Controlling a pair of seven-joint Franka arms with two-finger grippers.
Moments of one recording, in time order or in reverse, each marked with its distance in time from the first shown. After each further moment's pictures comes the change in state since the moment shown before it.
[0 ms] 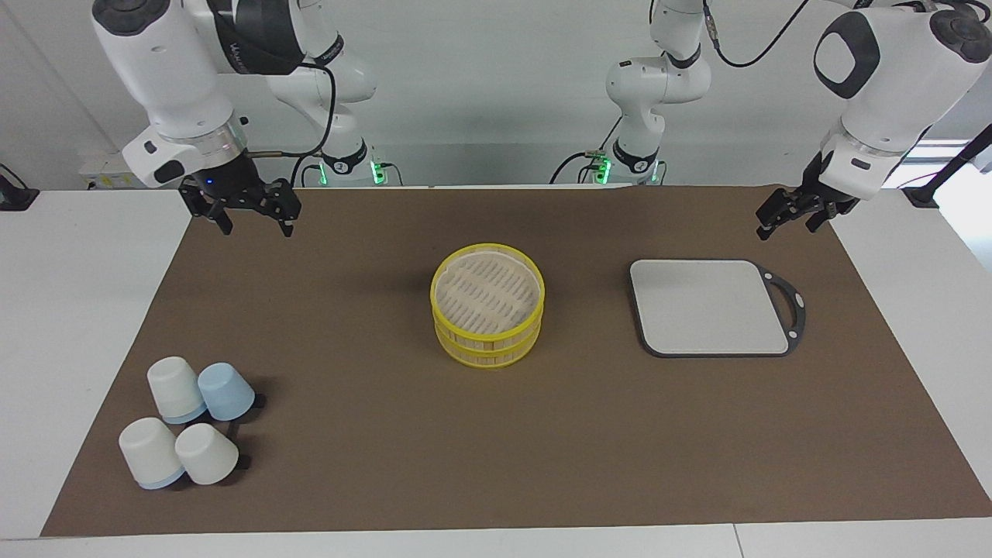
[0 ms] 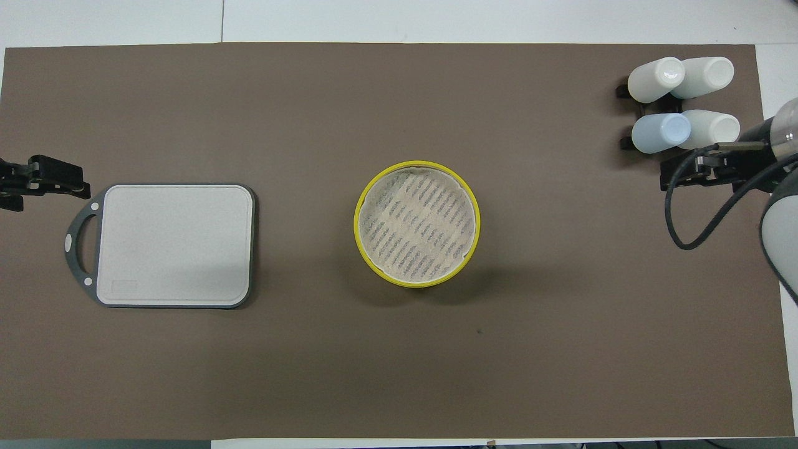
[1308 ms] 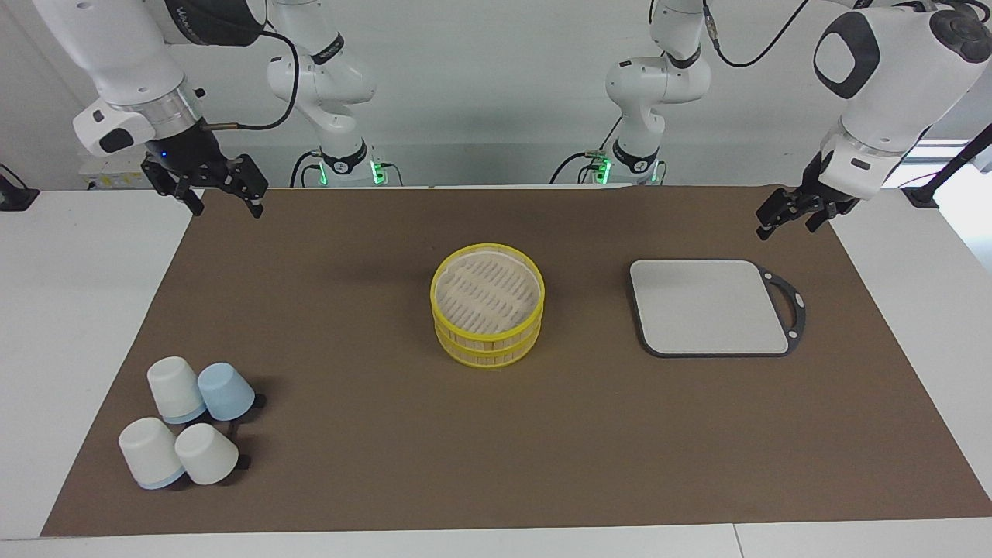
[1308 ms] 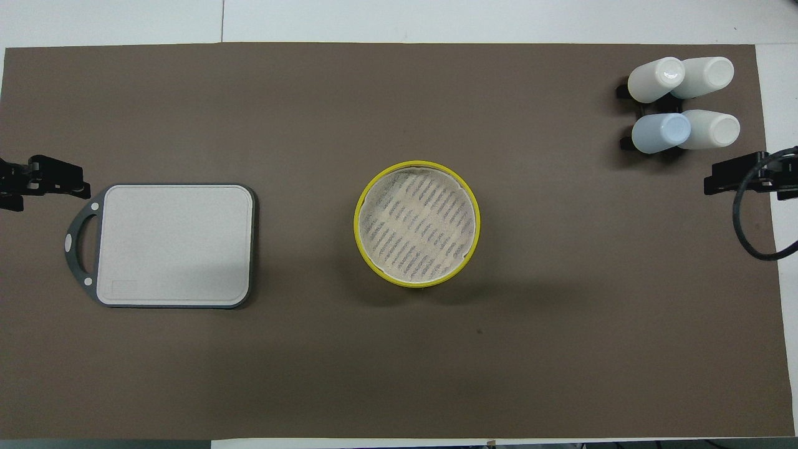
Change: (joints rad) left arm 0.000 0.000 0.000 0.000 0.000 0.000 0.000; right arm -0.043 -0.058 0.001 0.008 0.058 -0.034 -0.048
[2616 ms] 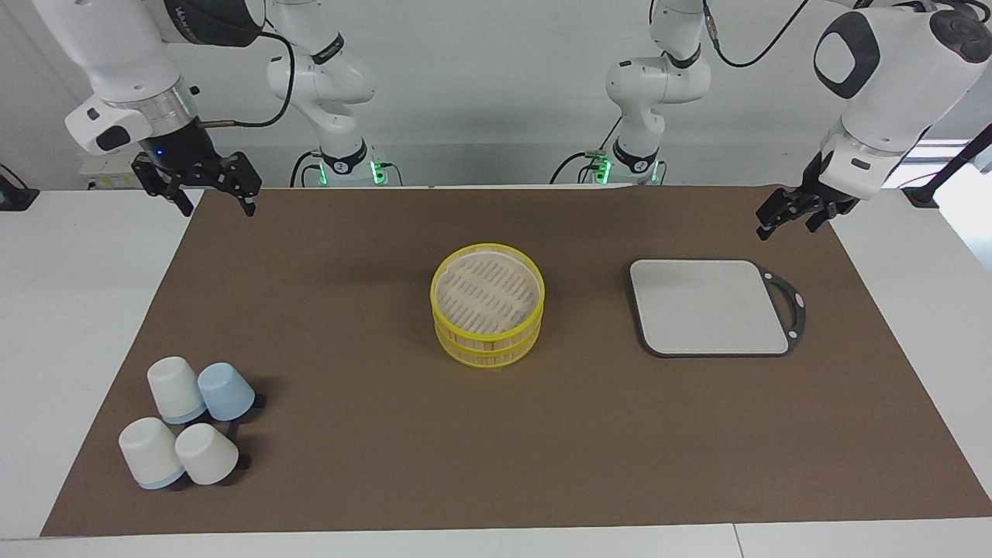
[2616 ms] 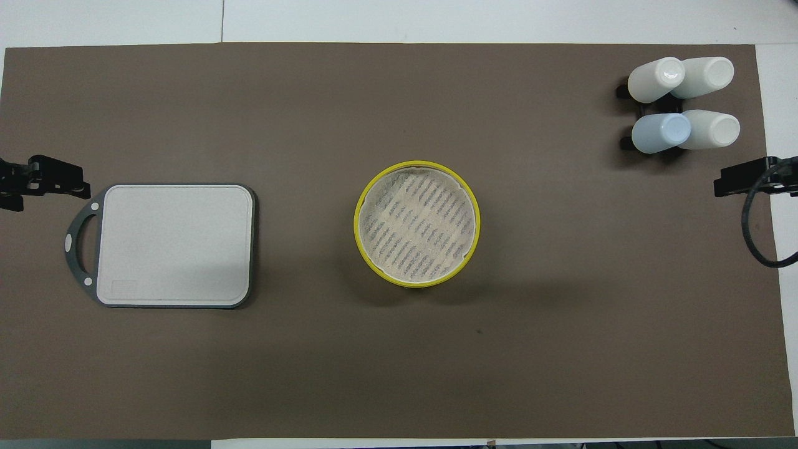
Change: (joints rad) left arm 0.000 0.000 0.000 0.000 0.000 0.000 0.000; right arm -0.002 0.000 -0.011 -0.004 -0.036 0.000 -0.078
